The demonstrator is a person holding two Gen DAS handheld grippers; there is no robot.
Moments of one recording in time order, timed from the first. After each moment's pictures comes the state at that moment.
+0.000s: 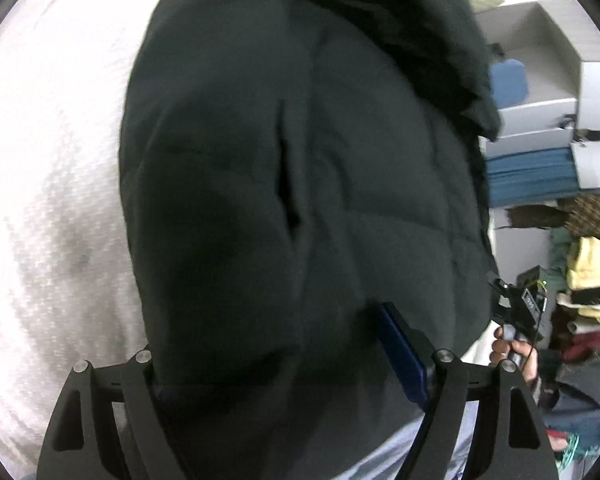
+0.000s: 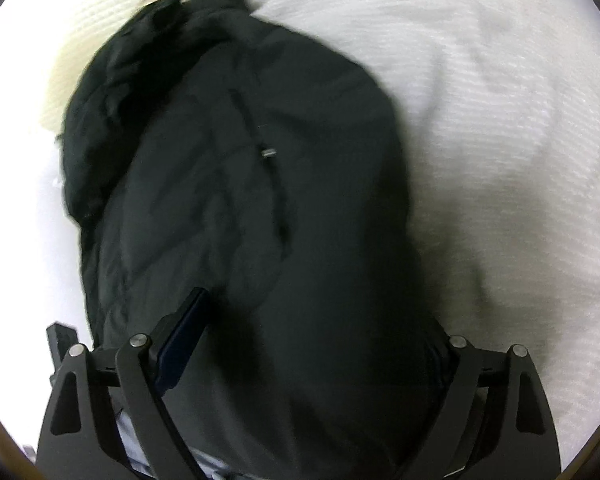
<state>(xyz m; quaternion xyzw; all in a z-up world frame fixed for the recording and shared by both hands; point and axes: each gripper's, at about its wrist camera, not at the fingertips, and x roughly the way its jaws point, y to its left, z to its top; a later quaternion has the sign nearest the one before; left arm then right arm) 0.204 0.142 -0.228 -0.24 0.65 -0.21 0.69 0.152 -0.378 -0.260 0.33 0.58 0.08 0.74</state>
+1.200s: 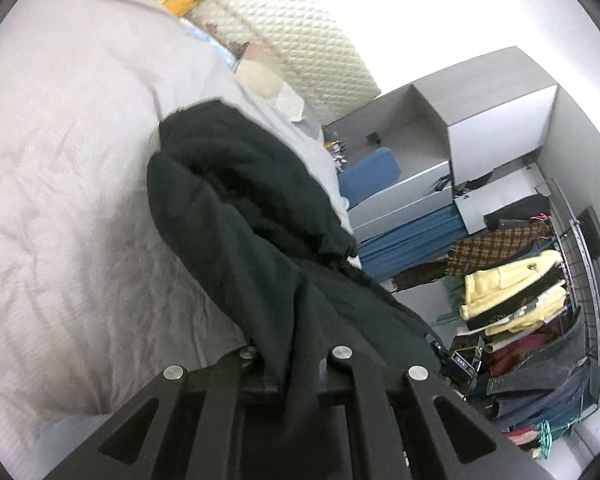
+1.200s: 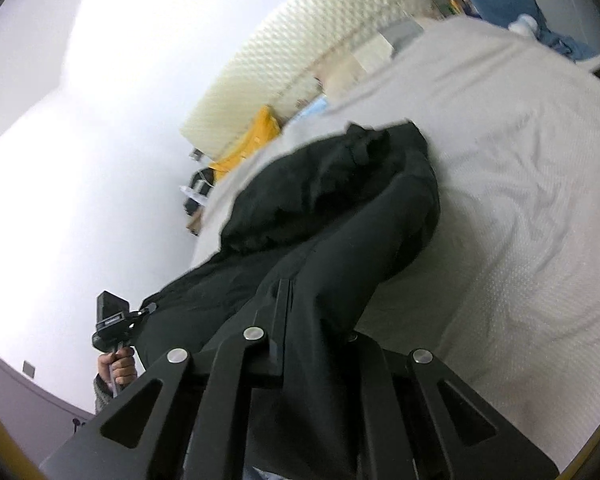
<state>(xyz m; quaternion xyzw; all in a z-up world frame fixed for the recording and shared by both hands) 0.132 0.240 -0.038 -0.35 0.44 -0.30 0.77 0.044 -0.411 -0.067 0.32 0.37 0.22 0.84</state>
